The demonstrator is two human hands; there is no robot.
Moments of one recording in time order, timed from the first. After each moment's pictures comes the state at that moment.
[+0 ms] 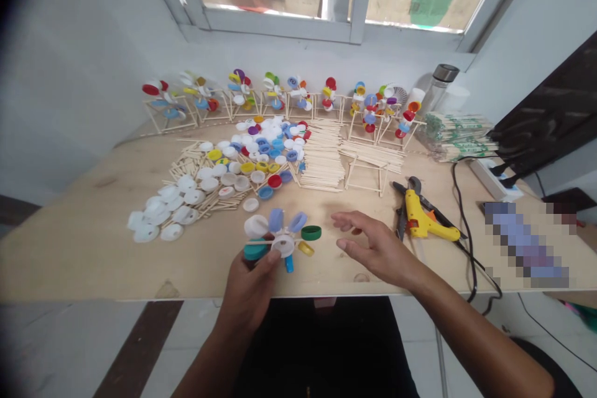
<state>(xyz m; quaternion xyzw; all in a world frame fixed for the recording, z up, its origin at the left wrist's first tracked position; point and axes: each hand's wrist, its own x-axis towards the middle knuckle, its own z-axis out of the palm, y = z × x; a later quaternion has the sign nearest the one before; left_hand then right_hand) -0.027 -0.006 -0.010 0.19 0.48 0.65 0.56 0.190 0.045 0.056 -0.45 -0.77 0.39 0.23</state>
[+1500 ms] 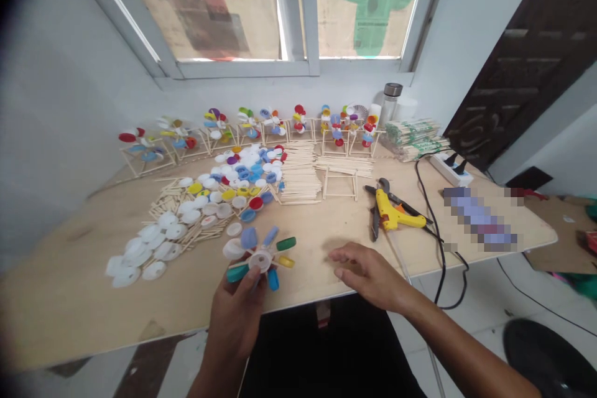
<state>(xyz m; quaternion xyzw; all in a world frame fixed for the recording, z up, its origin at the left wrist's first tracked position) -0.024 -0.012 -0.007 0.15 0.47 0.67 0.56 0.213 -0.006 0.027 -0.49 -0.70 0.45 0.25</state>
